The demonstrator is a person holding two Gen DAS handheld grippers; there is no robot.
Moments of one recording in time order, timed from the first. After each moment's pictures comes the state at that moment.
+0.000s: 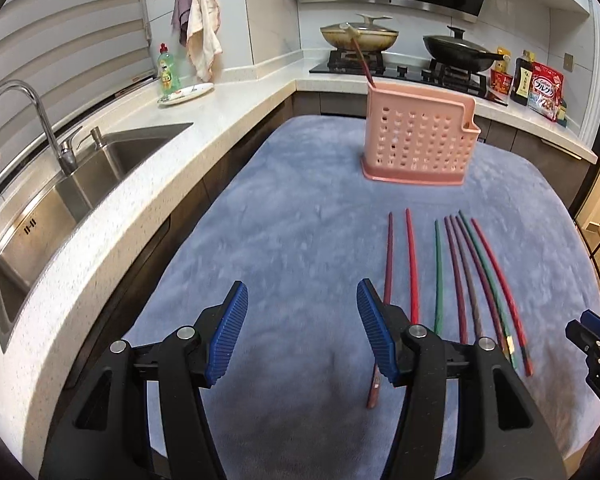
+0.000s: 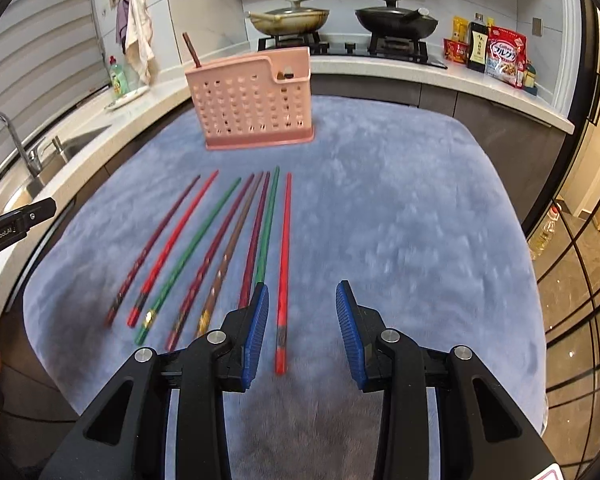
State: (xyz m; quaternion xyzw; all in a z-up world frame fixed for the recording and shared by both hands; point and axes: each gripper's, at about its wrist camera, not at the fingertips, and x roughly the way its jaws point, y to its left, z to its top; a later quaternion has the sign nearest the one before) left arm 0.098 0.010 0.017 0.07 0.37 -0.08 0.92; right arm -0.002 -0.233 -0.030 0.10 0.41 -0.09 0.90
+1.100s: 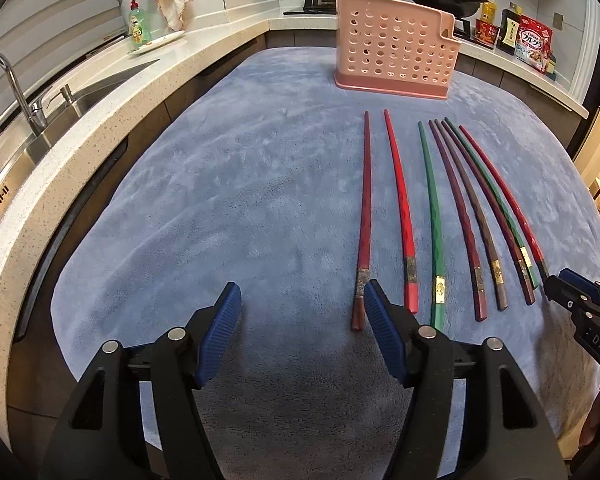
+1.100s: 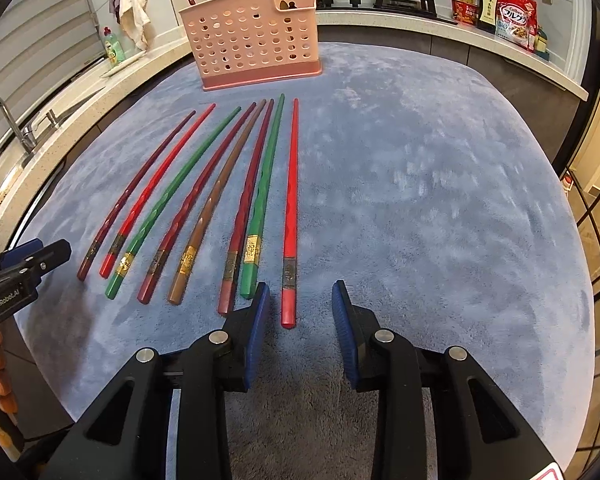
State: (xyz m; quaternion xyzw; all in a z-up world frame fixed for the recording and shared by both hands) left arm 0.077 -0.003 -0.057 0.08 0.45 -0.11 0.88; right arm 0.004 -0.223 -0.085 0.11 0.46 -0.08 0.88
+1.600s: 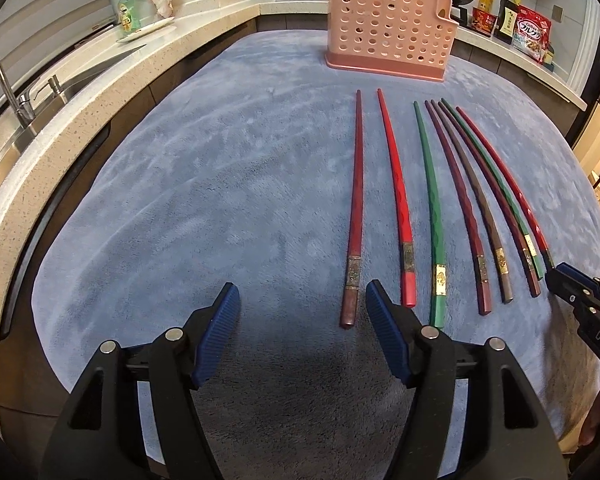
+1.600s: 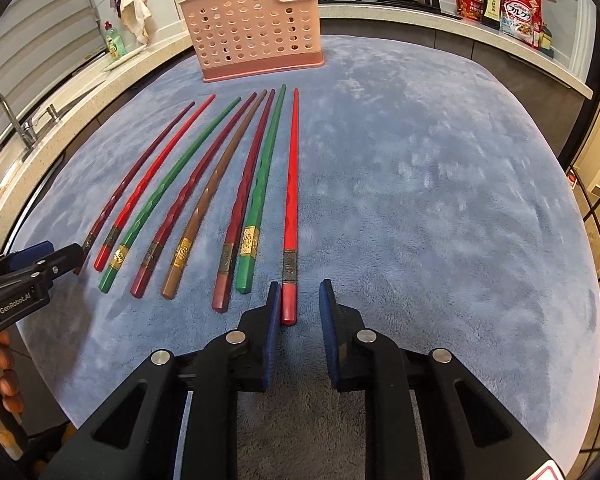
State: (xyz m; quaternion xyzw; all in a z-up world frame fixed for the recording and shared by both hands) left arm 0.082 -0.011 -0.075 0.08 0.47 -0.12 0.87; right arm 0.005 -0.223 -0.091 0.11 0.46 -0.07 0.88
